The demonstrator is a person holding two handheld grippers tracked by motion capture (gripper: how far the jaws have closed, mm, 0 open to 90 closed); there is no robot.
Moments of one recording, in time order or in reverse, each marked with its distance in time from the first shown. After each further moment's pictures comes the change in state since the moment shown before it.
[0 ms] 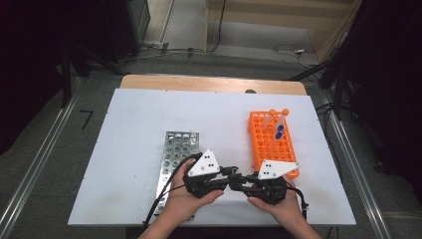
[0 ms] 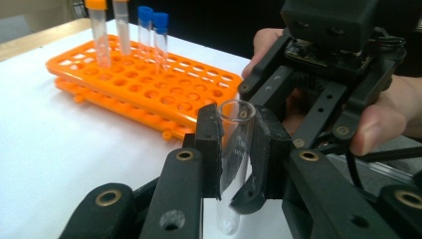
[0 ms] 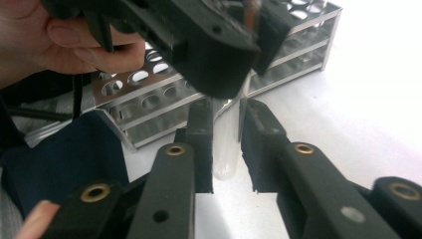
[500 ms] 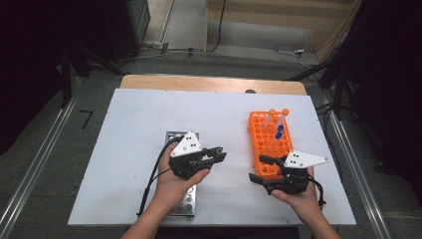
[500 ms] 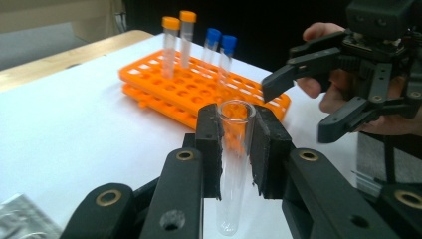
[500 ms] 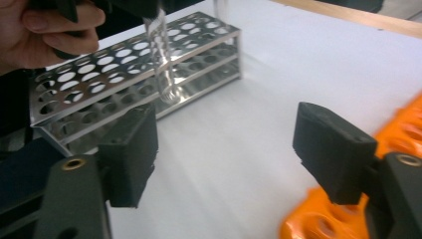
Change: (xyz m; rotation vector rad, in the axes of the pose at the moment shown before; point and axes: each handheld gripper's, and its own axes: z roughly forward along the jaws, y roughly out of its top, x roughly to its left) left arm 0.042 0.005 -0.021 -0.057 0.088 -0.067; right arm -0.036 -0.012 -0.044 -0.089 -0.158 0.070
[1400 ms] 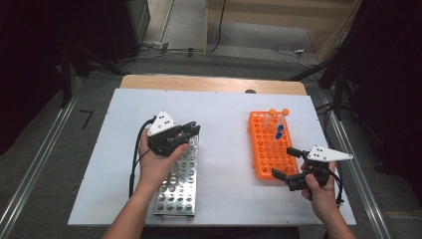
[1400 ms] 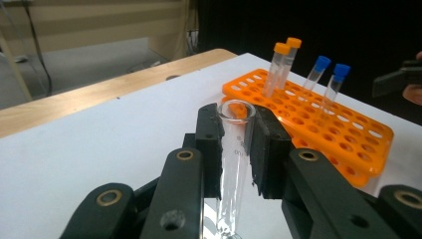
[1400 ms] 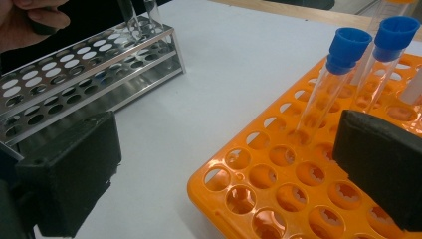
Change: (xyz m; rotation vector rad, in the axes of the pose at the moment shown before) left arm 0.062 0.002 -0.024 -0.073 0.236 -0.048; right arm -0.041 -0.015 -0.033 -0.024 -0.101 0.076
